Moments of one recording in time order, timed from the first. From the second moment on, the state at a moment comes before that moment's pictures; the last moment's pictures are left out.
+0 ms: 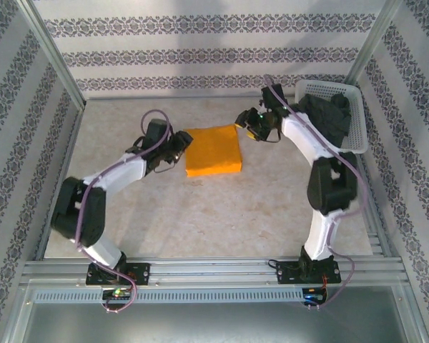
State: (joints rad) left arm -0.39 1.59 1.03 -0.10 0.19 -1.23; right arm 0.24 1.83 1.55 -0.63 -0.41 0.83
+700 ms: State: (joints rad) left arm -0.75 2.00 1.10 0.24 -0.15 -1.83; right arm 0.21 1.08 0.71 -0.31 -0.51 0.97
